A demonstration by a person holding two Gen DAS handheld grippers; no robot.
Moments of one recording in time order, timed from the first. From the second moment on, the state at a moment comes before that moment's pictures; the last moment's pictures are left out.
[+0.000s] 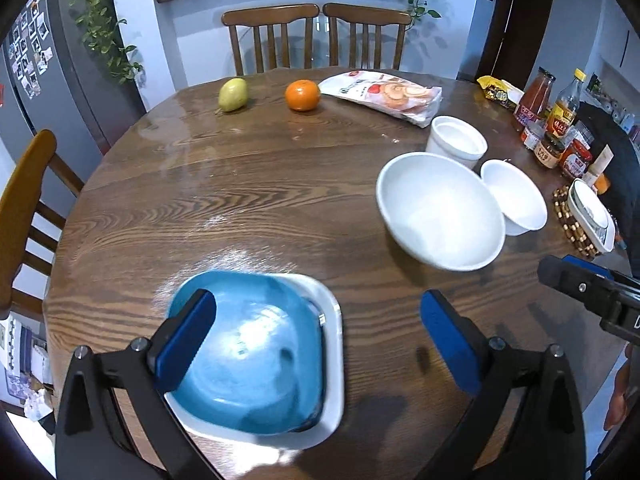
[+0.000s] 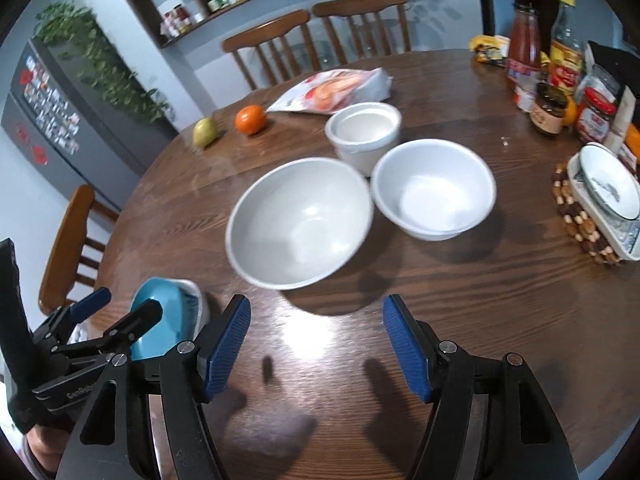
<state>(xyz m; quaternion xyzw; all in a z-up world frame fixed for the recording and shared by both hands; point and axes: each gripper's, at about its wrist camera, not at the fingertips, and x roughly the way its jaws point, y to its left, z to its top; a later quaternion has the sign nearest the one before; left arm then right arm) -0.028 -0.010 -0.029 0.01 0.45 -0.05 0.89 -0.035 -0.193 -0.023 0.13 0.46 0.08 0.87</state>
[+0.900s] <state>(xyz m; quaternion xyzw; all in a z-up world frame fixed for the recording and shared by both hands) 0.037 -0.084 -0.062 0.04 0.48 -0.09 0.87 0.009 -0.228 -0.054 0.16 0.48 0.06 0.86</state>
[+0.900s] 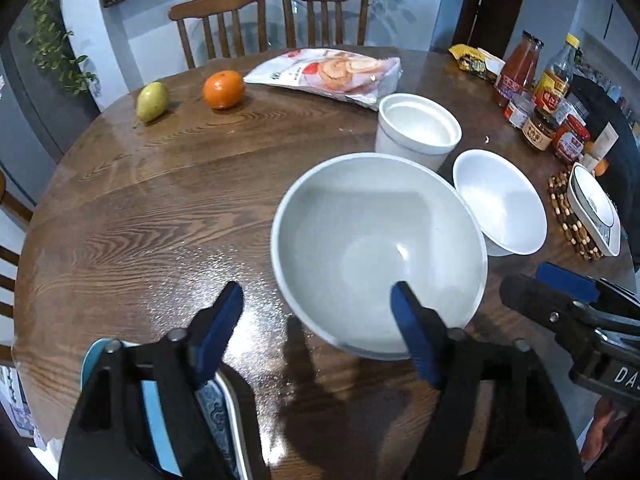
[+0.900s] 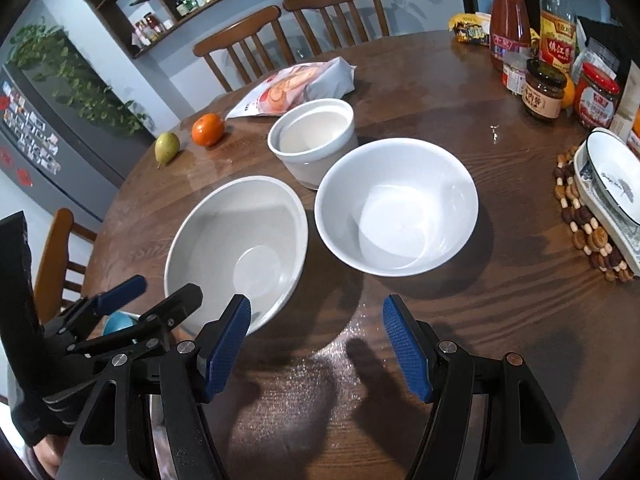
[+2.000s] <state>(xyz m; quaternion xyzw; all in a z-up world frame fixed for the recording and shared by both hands) 0.059 -0.082 -0.083 0.05 0.51 -0.10 0.85 0.028 -0.213 -0.075 0.15 0.50 0.12 0.84</state>
